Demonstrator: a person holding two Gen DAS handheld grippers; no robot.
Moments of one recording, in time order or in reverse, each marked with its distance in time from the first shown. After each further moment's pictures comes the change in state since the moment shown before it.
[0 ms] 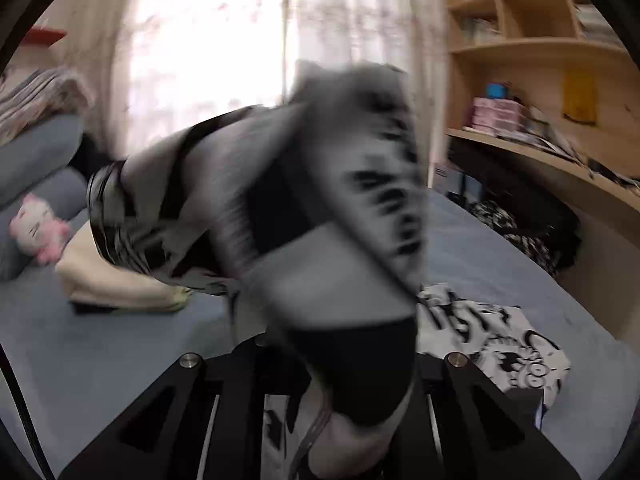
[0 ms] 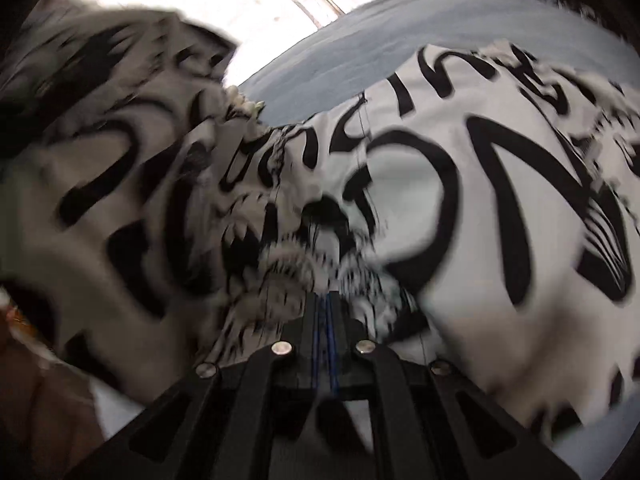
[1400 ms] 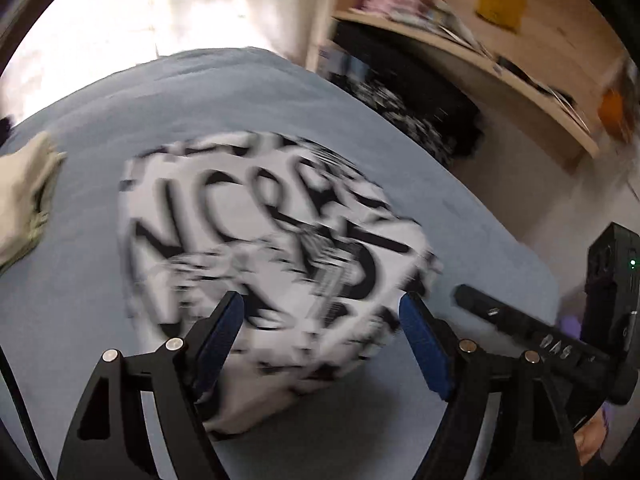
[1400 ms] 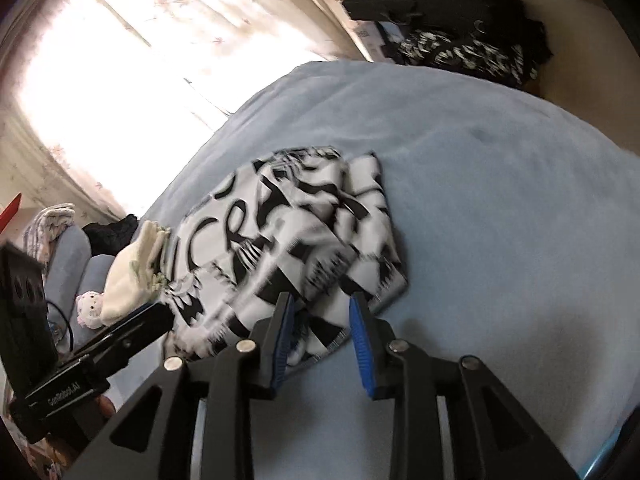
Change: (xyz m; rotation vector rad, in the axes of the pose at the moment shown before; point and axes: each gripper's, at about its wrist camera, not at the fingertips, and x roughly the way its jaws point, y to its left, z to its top) left arm 0.033 -0.123 -0.029 0.061 0.435 -0.345; right arm -0.197 -0.146 0.020 0.225 -0.273 -0.220
